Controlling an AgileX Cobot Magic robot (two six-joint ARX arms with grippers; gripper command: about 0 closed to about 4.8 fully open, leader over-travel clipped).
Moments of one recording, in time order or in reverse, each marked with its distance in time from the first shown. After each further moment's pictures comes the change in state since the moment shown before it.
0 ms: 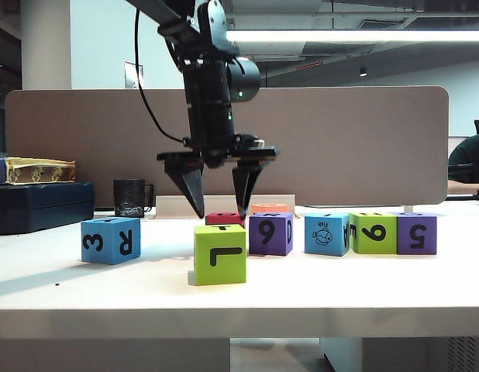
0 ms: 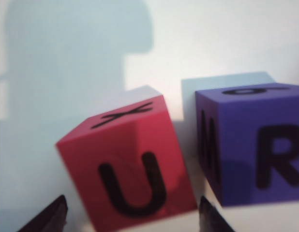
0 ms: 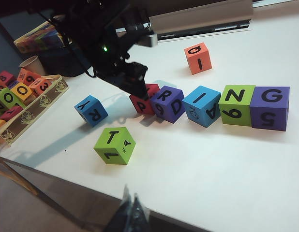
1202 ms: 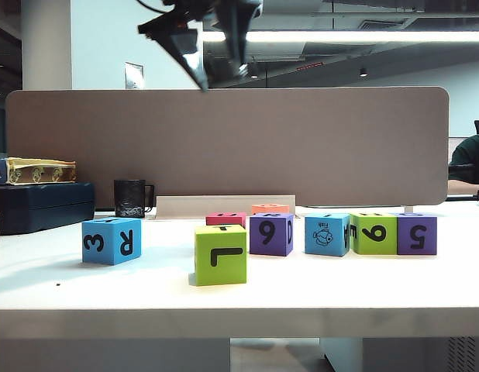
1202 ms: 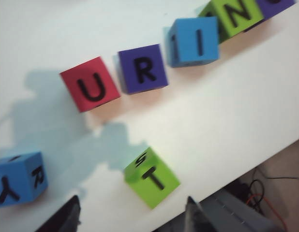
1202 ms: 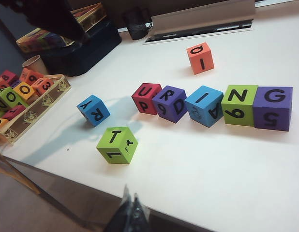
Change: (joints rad) left arm -0.061 -0.319 0.058 -0.225 0.096 0.025; right arm 0.000 0.000 0.000 0.000 -0.008 0.000
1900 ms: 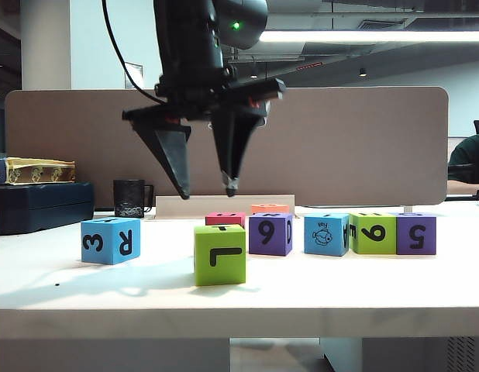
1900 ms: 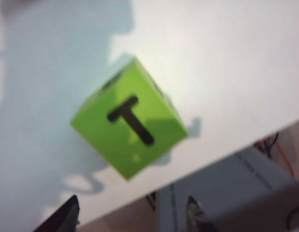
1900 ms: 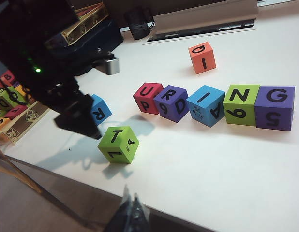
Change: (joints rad) left arm -0.091 -0.094 -0.584 0.215 -0.017 -0.130; right arm 0.000 0.000 0.000 0.000 -0.008 0.000
